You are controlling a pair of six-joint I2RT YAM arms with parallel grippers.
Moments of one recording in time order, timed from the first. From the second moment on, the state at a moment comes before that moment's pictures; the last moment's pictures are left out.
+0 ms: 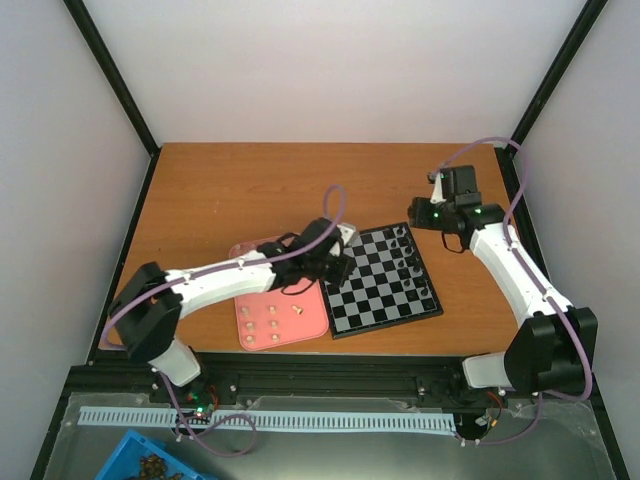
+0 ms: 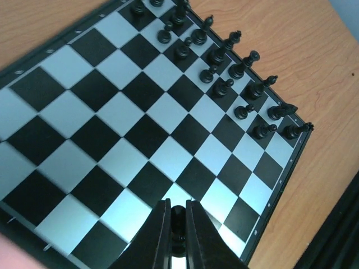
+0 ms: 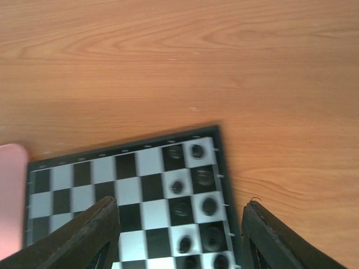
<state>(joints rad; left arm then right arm) -0.89 1.56 1.07 -0.29 0.10 -0.44 0.22 1.37 1.16 -0.64 -0.11 0.23</state>
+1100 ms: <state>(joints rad) -1.27 2.00 1.19 0.20 -0.04 -0.42 0.11 1.22 1.01 -0.58 0.07 0.23</state>
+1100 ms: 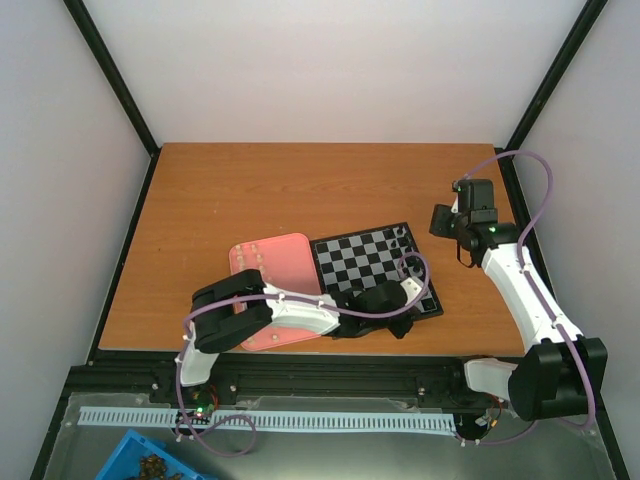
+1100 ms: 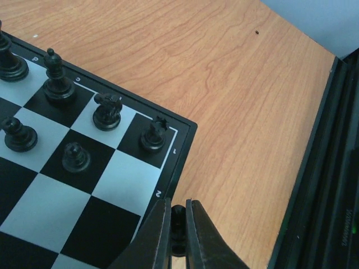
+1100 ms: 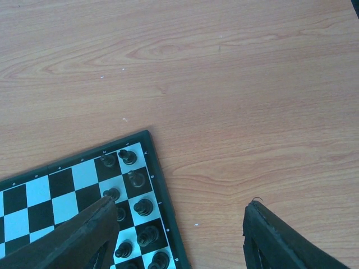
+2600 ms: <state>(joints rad) -1.27 2.15 1.20 0.44 -0.19 -0.44 0.11 1.22 1.01 -0.58 0.09 0.23</state>
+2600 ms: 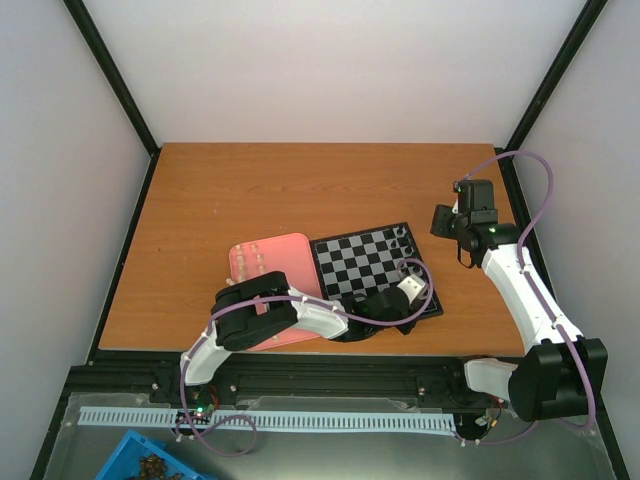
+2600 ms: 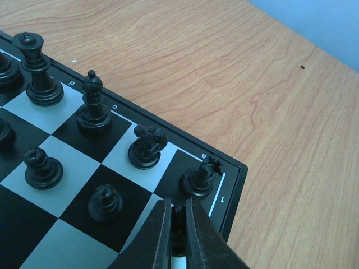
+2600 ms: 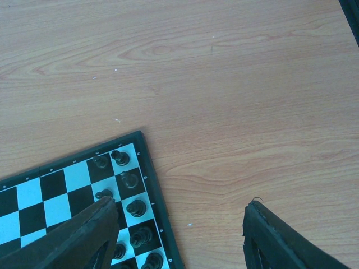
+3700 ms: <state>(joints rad) -1.27 2.07 1.12 0.38 -0.19 -0.44 0.11 1.22 0.99 -0.57 0.09 0.22</state>
